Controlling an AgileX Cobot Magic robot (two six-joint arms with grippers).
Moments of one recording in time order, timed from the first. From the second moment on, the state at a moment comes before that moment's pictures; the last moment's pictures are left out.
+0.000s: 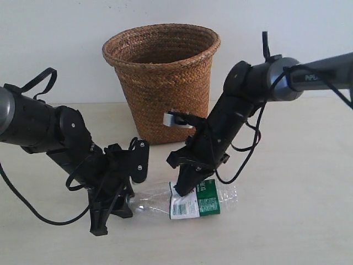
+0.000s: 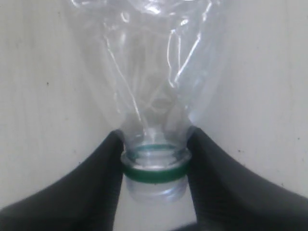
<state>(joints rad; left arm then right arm) -0.45 1.98 -1.08 -0.42 0.49 1.49 0.43 2.23 -1.64 0.65 1.16 -0.63</state>
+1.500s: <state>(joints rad) -0.38 1.65 -1.41 -0.43 0.48 1.49 0.00 1.77 -1.12 0.71 0.94 -0.91</state>
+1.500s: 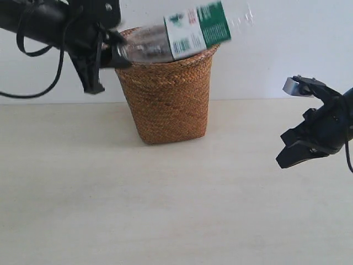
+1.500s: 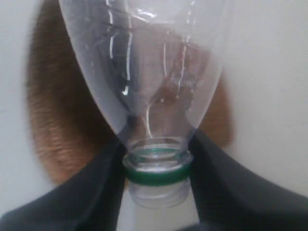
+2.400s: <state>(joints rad) -0.35 1.63 -1.42 -0.42 0.34 1.40 0.02 1.77 -1.12 0.85 0.89 -0.95</state>
